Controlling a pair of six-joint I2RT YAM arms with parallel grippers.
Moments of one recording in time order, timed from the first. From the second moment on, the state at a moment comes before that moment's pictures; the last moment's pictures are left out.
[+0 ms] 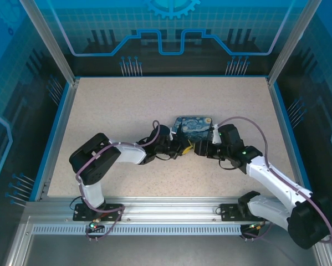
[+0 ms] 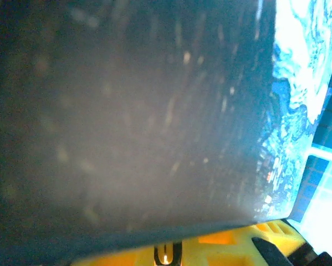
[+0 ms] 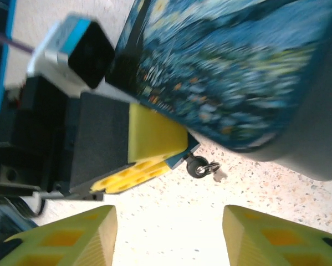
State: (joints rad) left arm -0.74 1.82 0.83 0.52 0.45 -1.51; right arm 0.47 1.04 0.64 -0.41 -0.30 0.59
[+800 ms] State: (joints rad) left arm -0.73 1.80 0.96 0.23 0.53 -1.42; right arm 0.64 1.27 0.76 -0.50 0.05 0.30
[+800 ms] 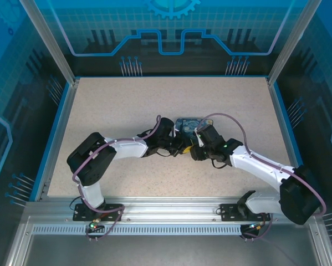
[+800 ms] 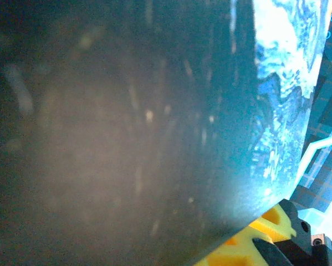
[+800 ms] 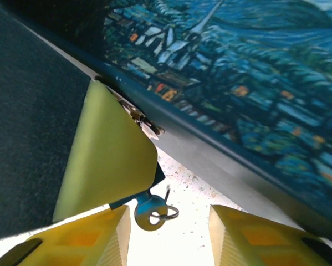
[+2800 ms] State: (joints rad) left arm -0.72 1.83 0.89 0.31 0.49 -1.35; right arm 0.28 1.22 0.64 -0.30 -0.64 0.53
